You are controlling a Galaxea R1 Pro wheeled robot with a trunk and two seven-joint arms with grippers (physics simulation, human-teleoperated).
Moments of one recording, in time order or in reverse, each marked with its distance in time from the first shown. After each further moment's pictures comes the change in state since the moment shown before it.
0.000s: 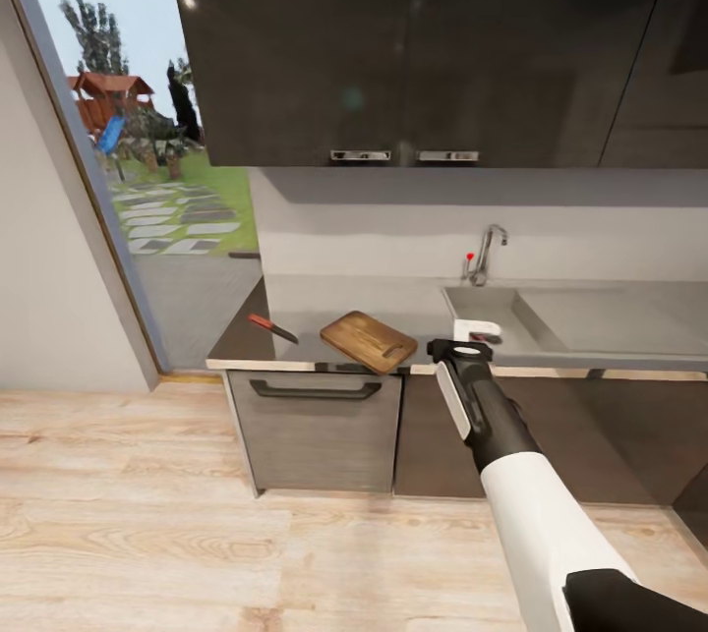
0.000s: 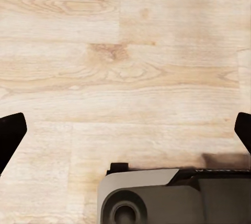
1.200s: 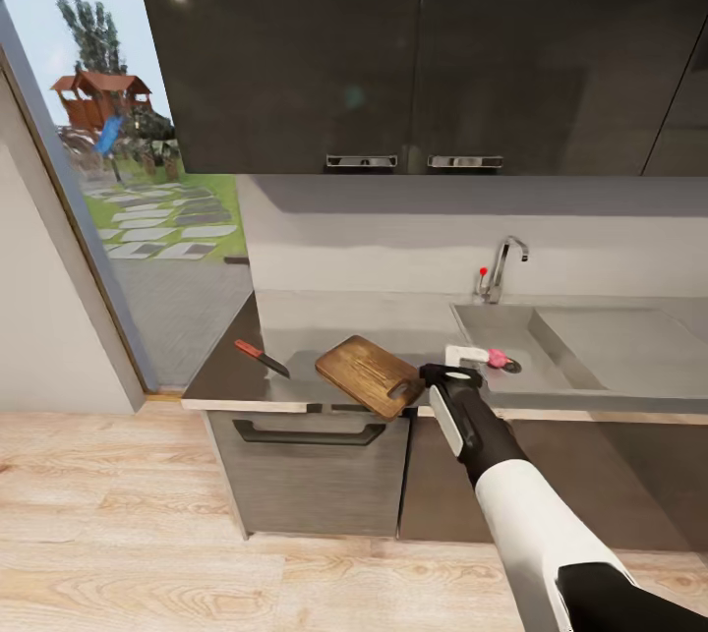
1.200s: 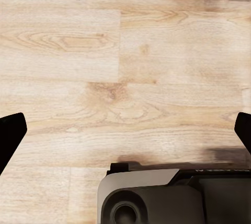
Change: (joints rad) left arm 0.000 0.000 -0.001 0.000 -0.003 -0.001 0.000; right arm 0.007 0.005 -0.002 0.195 -0.048 -0.135 0.003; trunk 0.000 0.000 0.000
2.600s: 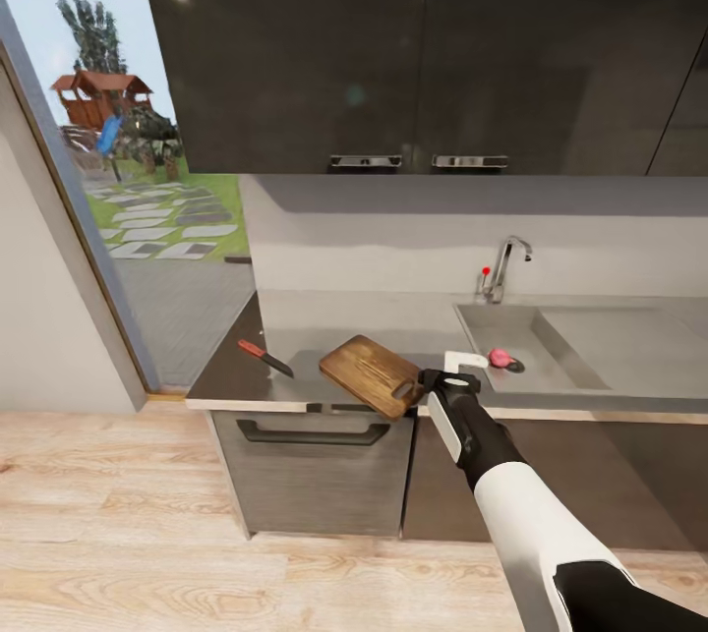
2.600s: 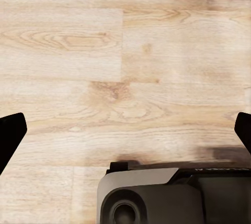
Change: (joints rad) left arm 0.000 -0.002 -0.001 0.001 -0.001 0.001 0.001; right arm 0.000 0.000 -0.001 0.054 -0.006 -0.051 0.002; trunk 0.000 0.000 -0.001
